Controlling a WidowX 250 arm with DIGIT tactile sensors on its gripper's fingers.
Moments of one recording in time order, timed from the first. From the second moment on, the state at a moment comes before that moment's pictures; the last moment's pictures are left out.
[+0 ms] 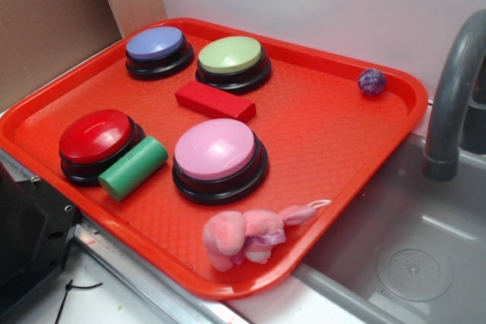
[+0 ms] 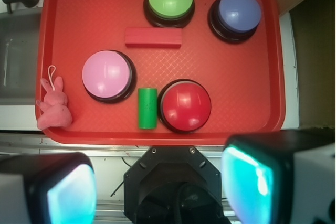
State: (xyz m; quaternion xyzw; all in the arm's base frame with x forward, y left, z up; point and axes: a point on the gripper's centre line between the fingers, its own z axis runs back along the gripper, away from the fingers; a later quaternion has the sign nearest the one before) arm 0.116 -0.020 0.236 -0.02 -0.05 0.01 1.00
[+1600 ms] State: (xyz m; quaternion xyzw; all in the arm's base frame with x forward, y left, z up) arm 0.230 -0.027 0.131 -0.02 -0.07 0.59 0.81
